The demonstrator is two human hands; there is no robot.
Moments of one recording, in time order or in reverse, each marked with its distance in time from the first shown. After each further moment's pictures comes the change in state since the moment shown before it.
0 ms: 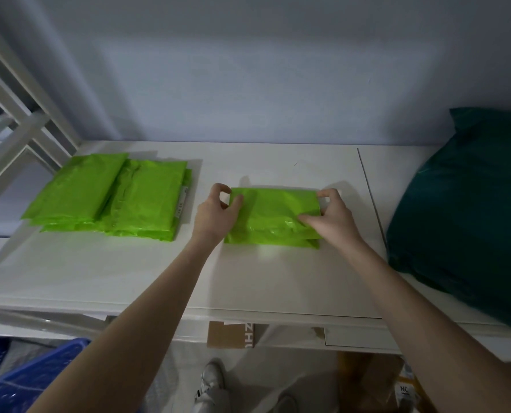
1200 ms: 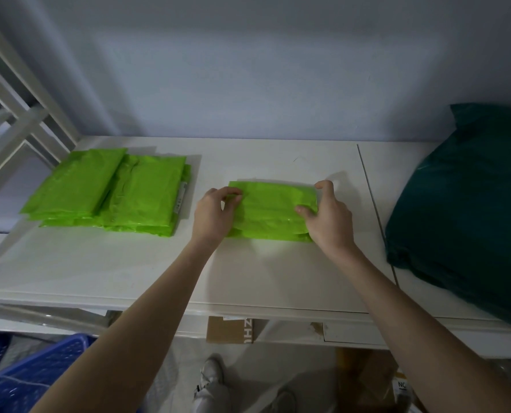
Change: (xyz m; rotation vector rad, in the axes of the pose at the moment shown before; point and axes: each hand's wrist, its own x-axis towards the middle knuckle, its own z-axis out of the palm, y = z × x) left_hand -0.006 -0.009 0.002 0.066 0.061 0.197; right_hand -0.022 -0.009 0.004 -0.295 0.153 -0.238
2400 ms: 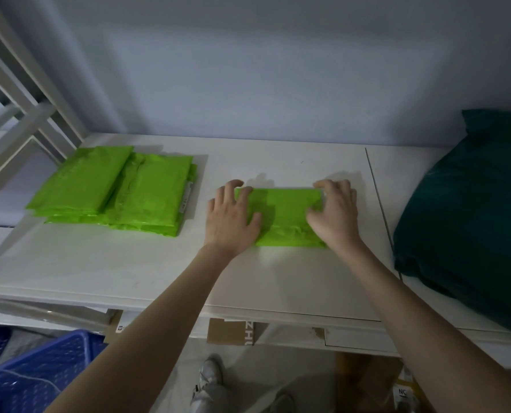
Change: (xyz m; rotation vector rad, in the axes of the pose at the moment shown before) left_hand -0.016 0.014 0.004 0.552 -0.097 0.216; right_hand 0.017 0.001 0.005 -0.045 -0.007 -0.024
